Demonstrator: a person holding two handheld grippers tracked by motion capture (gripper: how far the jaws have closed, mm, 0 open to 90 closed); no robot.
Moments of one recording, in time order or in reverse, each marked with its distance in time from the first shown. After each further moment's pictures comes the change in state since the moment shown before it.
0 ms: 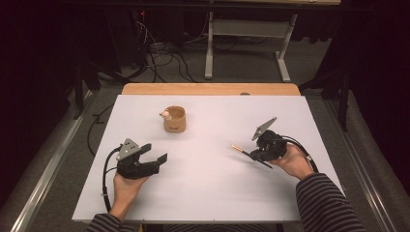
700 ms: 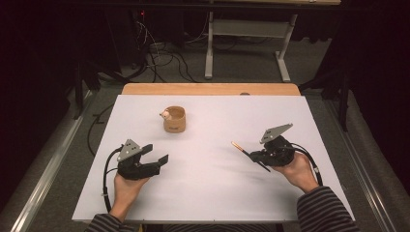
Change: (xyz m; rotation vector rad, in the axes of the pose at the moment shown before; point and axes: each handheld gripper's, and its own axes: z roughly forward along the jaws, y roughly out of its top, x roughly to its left) left arm -0.003 0.000 0.000 -0.001 -0.017 0.014; right arm 0.024 -0.017 -0.023 -0.213 -0.010 0.045
